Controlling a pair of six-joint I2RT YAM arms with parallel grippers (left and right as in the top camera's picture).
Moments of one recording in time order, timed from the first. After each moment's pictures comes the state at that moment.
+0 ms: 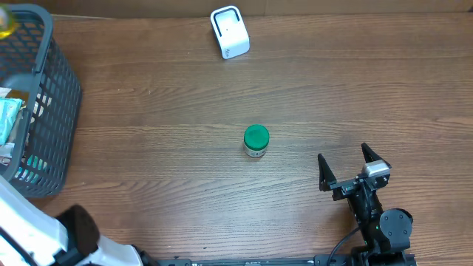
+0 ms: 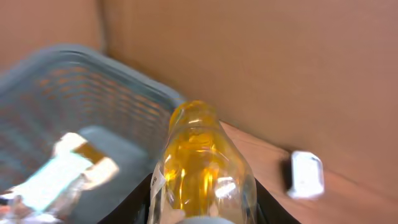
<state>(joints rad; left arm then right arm) 0.55 1.76 2.63 -1.40 0.32 -0.15 0.10 0.01 0.02 -0.02 -0.15 0.02</state>
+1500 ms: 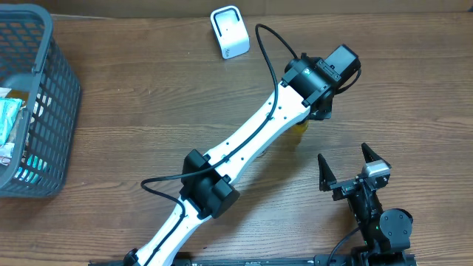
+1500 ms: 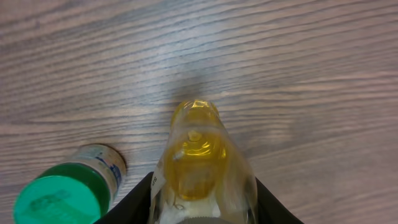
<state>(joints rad) -0.85 2.45 2.63 -1.44 -0.13 -0.76 0.10 0.01 0.02 -0.02 -0.15 0.02</state>
